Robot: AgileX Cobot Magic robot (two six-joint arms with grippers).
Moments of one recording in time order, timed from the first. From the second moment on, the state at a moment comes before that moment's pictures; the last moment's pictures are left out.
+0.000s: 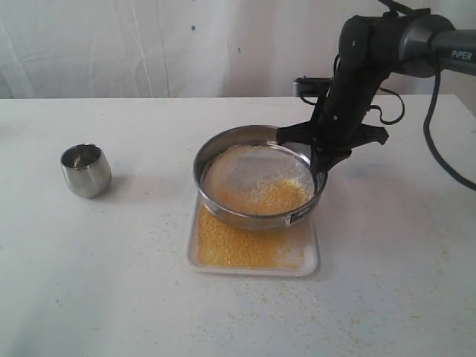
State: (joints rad) left arm 0.13 0.00 0.02 -0.12 0.42 0.24; right arm 0.27 2.15 -1.76 0.12 1.05 0.08
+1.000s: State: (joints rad) left arm 0.13 0.00 0.02 -0.12 0.42 0.24; right arm 0.22 2.13 -1.75 0.24 1.17 0.09
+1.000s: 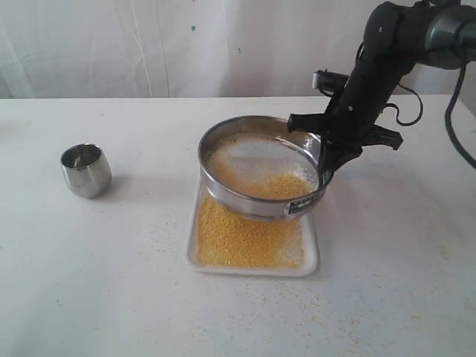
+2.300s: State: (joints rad) left arm 0.13 0.00 0.02 -0.12 0.42 0.24; right arm 0.27 2.13 -1.70 0.17 0.99 0.11
